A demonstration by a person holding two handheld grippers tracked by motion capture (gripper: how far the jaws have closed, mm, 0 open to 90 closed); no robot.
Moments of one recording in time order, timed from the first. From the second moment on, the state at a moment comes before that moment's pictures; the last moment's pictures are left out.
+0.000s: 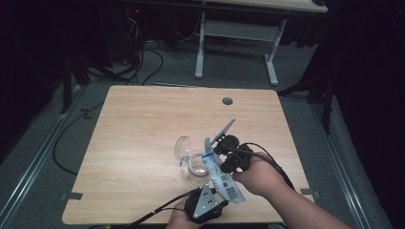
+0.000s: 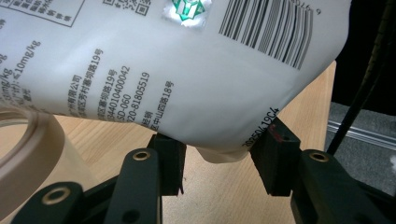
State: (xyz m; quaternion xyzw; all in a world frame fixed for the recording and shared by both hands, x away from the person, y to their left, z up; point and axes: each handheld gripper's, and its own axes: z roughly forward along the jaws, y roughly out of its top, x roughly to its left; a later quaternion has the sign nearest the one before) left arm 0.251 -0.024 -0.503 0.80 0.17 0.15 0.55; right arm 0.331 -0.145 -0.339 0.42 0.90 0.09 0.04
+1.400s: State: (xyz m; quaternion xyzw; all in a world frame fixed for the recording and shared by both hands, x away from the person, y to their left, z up) left arm 0.246 -0.017 -0.492 0.79 0.17 0.17 0.56; right arm 0.343 -0.128 -0.333 0.37 0.92 0.09 0.06
